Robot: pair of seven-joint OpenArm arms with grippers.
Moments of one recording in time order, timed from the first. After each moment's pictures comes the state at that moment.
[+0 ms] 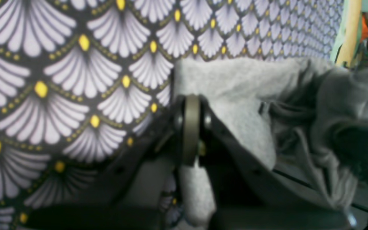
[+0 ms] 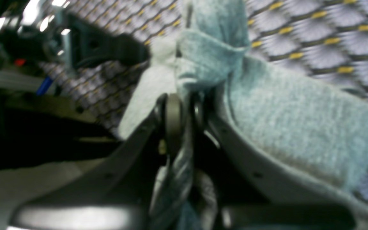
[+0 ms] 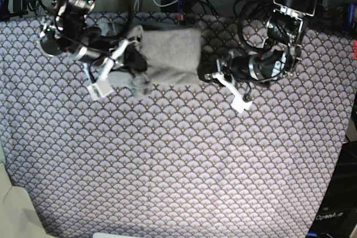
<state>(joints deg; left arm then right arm) -0.9 -16.2 11.8 80.6 -61.5 -4.4 57.1 -10.9 -8.5 21.7 109.2 44.4 39.6 -83.5</state>
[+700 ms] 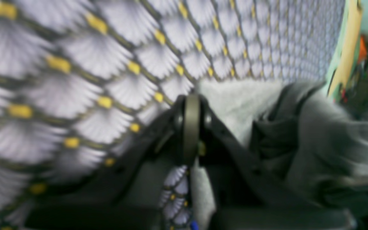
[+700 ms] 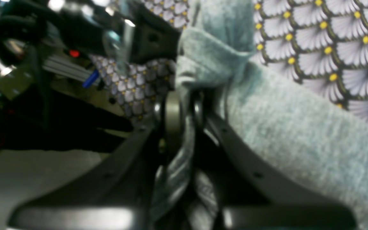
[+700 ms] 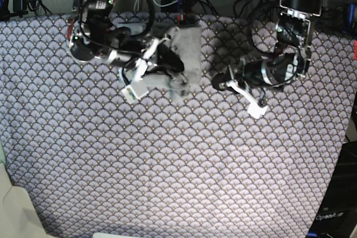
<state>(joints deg) -0.8 -17.0 5.9 80.6 -61.7 -4.5 57.2 -11.2 -7.1 8.2 103.1 44.6 39.6 -71.4</state>
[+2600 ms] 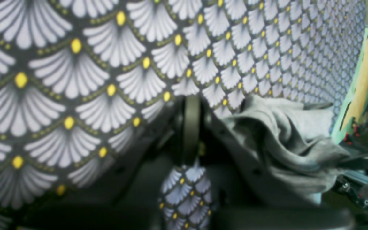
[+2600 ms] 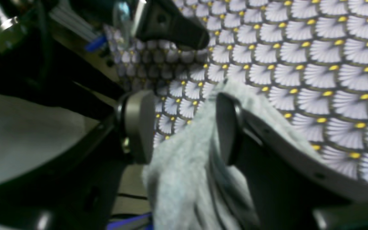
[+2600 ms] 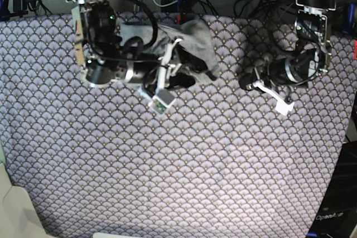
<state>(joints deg) 1.8 -20.9 -1.7 80.7 -61.7 -4.7 57.3 -2.6 2.2 -8.9 100.3 44.7 39.6 -66.4</state>
